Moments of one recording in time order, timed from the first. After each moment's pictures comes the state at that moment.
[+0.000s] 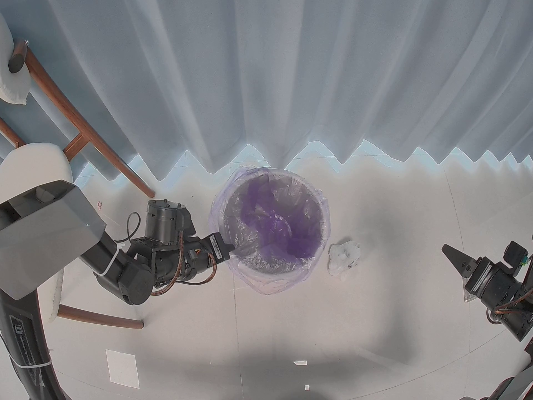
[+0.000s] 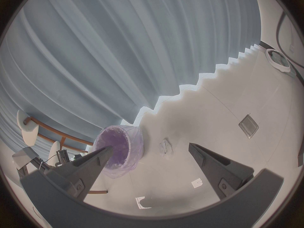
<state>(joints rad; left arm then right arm) -0.39 2.15 -0.89 -0.77 -0.19 -0.68 0.18 1.27 -0.10 -0.92 -0.16 0.57</state>
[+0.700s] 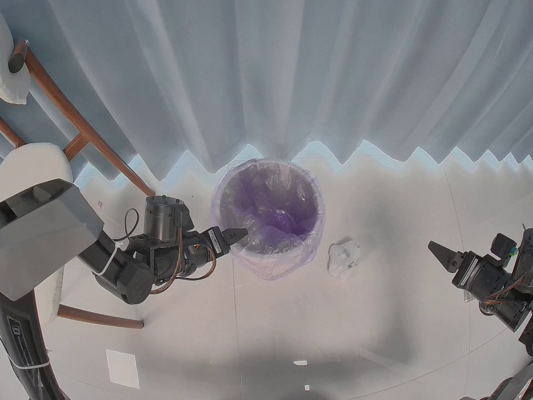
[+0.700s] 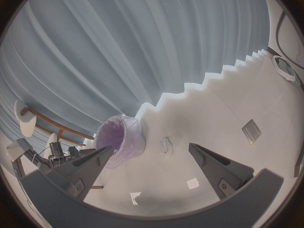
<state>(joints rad) -0.40 2.13 -0.90 -0.81 -0.15 -0.68 0.19 1.37 -0.17 -0.92 -0.14 0.51</state>
